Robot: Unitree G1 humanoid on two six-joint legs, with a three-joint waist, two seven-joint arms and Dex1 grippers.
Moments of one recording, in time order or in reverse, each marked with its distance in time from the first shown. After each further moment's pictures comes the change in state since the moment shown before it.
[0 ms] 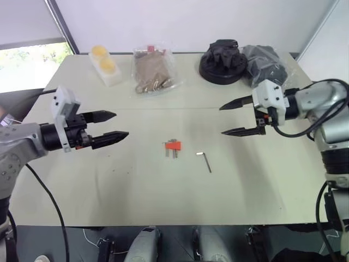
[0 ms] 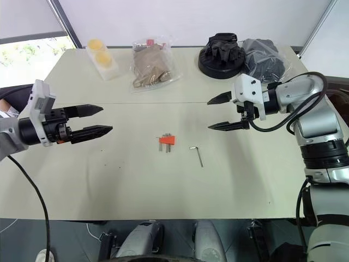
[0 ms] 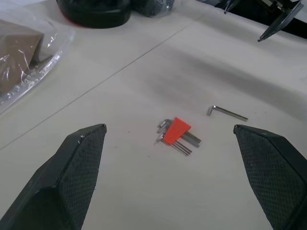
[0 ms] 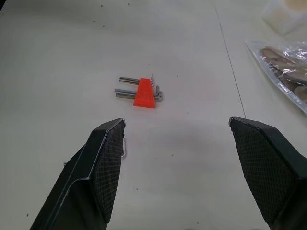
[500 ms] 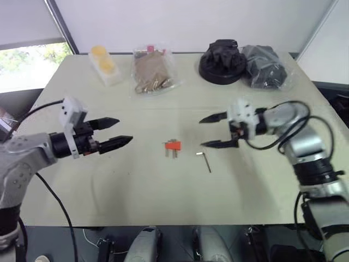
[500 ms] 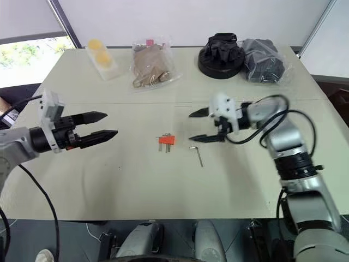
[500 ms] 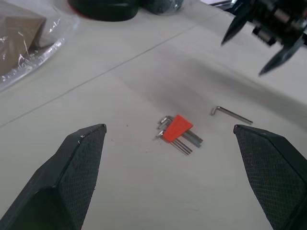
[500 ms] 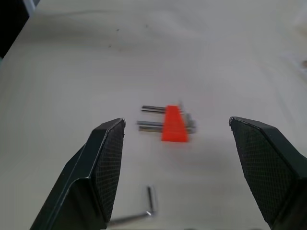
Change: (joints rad) left arm 0.077 -0.099 -0.006 -0.061 0.019 -0.001 0.095; right arm 0.112 0.237 0.105 -0.010 -0.063 -0.010 -0.136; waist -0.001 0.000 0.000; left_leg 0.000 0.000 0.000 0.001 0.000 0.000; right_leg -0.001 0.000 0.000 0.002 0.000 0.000
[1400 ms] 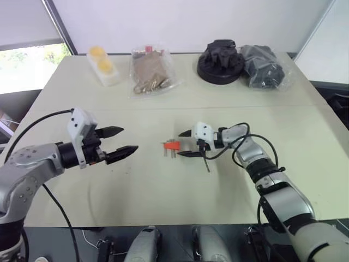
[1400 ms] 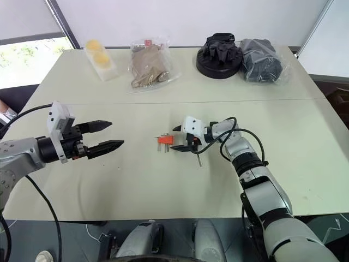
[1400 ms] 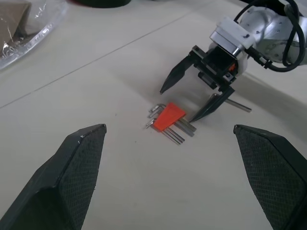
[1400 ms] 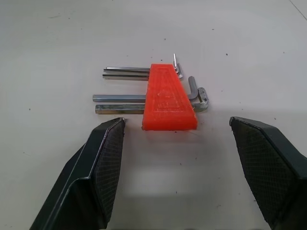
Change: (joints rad) left arm 0.081 -0.015 -0.001 -0.106 0.022 -0.001 0.052; right arm -0.131 0.276 0.078 0.647 -0.237 -0.420 -0.167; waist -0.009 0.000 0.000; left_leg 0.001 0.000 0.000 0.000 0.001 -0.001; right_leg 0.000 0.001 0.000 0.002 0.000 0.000
